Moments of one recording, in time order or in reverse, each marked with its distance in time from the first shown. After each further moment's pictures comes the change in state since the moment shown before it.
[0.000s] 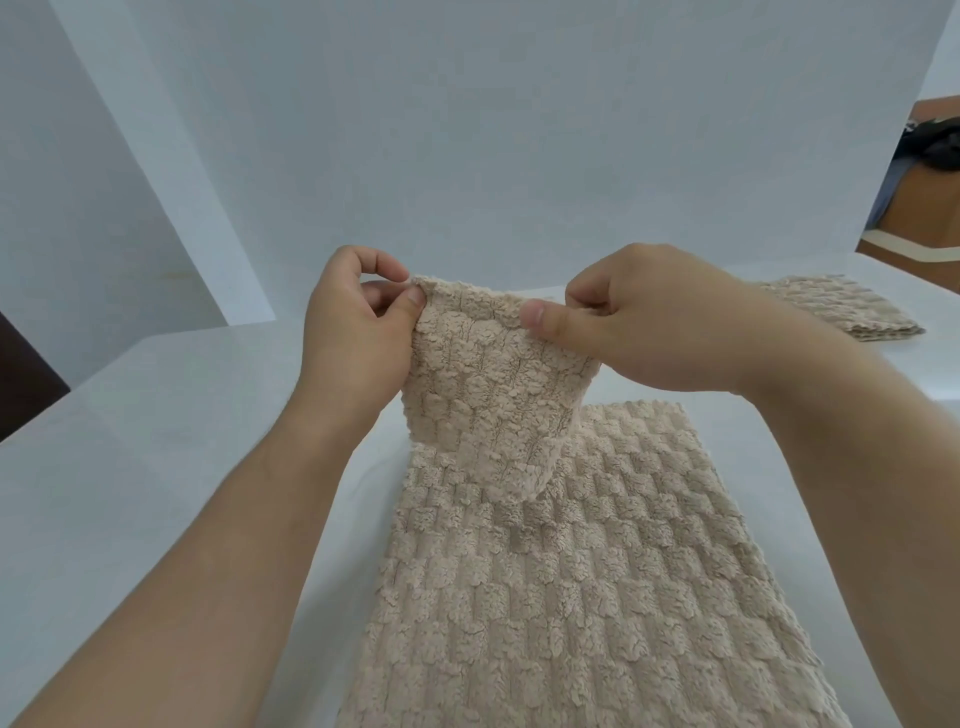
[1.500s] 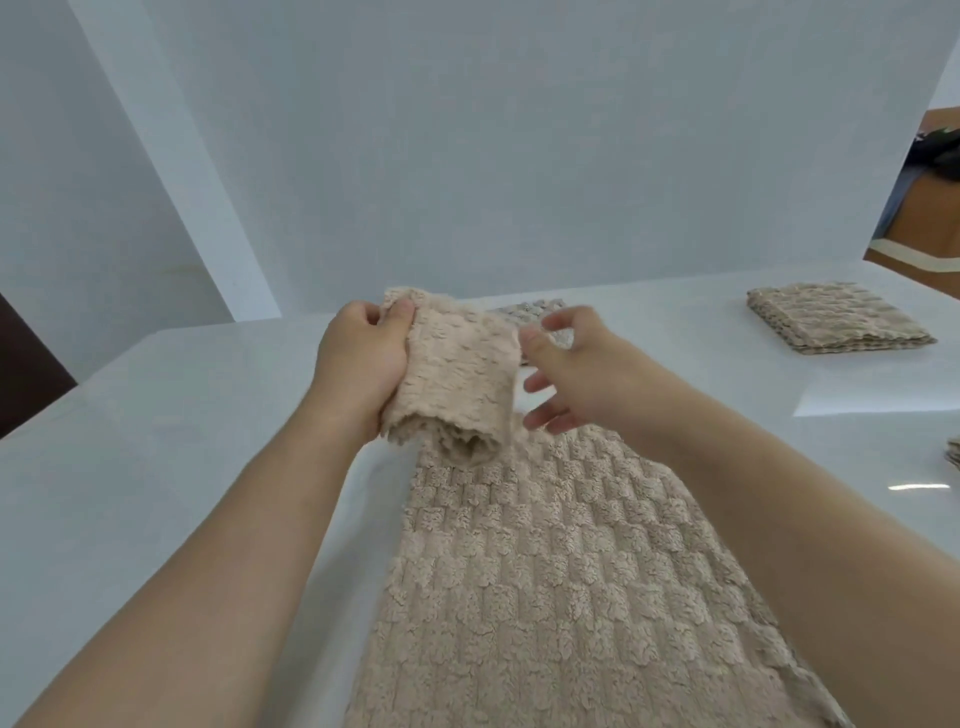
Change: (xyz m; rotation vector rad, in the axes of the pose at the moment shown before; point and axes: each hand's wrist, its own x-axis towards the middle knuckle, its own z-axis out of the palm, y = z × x) left_hand 0.019 -0.036 0.000 0.093 0.026 -0.331; right_hand 0.019 0.004 0.074 0.689 -0.073 0.401
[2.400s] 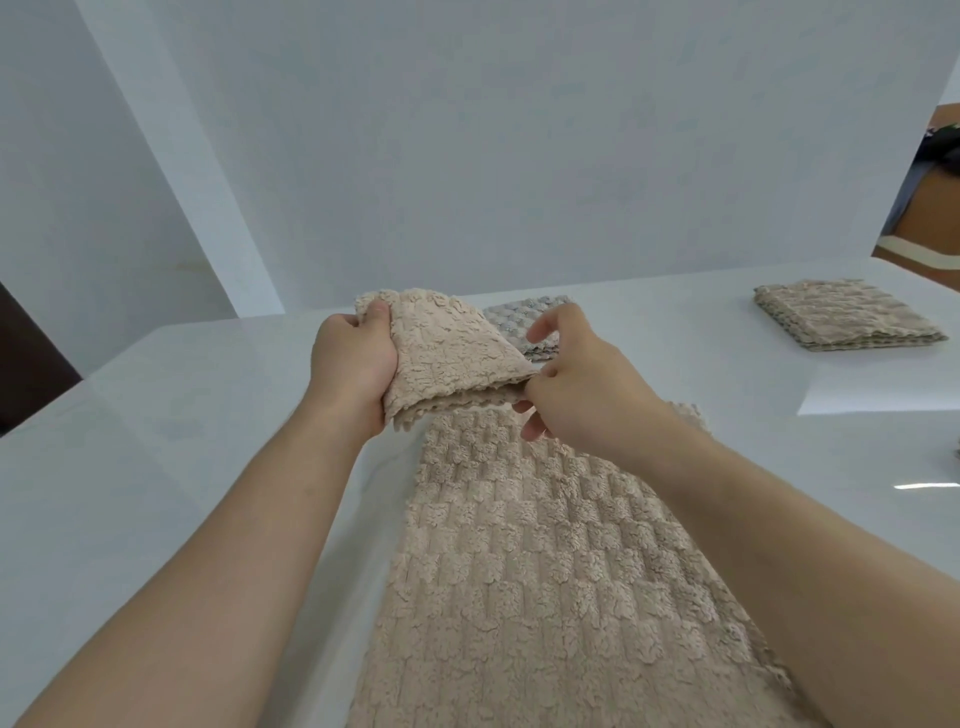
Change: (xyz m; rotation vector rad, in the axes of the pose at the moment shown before) left_hand 0.005 -0.005 -0.003 -0.220 0.071 -0.170; right_hand -0.006 0.003 0.015 -0.197 0.033 -0.088
